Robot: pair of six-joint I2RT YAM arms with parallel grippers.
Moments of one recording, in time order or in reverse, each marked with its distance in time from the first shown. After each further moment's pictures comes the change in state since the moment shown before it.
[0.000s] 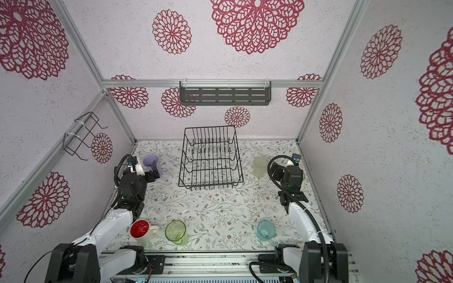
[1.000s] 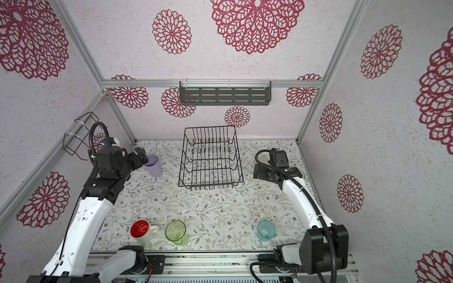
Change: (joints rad) left arm 0.115 0.002 0.675 -1.029 0.093 -0.394; right arm 0.193 0.159 0.419 -0.769 -0.087 -0.039
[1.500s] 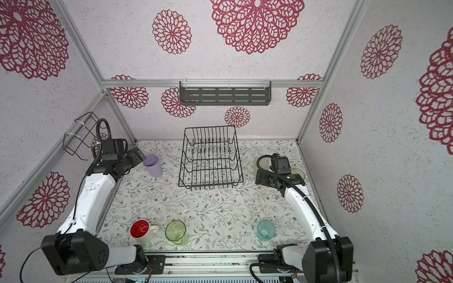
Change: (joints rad) left arm 0.110 0.280 0.122 -0.149 0.068 -0.109; right arm 0.011 -0.072 -0.075 0.000 -0.026 0.010
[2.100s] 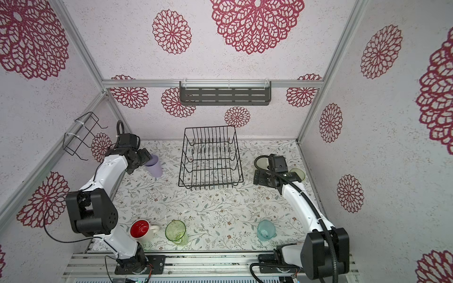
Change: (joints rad) left arm -0.005 0.359 0.194 -0.061 -0.035 -0.029; right arm 0.013 0.071 0.007 0.015 -0.008 -0.003
